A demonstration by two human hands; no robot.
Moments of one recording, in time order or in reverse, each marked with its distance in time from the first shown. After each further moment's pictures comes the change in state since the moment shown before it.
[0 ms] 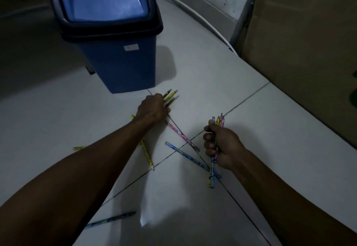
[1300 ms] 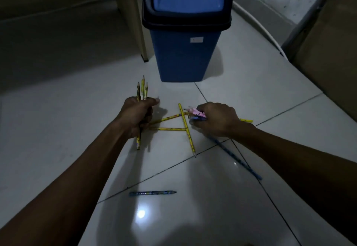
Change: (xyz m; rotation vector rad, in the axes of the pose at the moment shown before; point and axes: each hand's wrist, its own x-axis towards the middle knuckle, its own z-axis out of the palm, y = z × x) left_hand -0.102 -0.129 -0.070 -1.276 0.061 -0.380; right_hand 0.006 0.005 0.115 -1.769 -0.262 -0.870
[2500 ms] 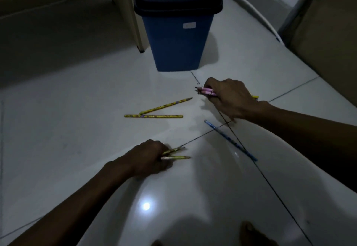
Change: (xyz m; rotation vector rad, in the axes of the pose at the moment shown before) left_hand -0.074 -0.081 -0.003 1.305 -0.535 0.338; right_hand -0.016 0.039 -0.019 -0.133 0.321 -0.254
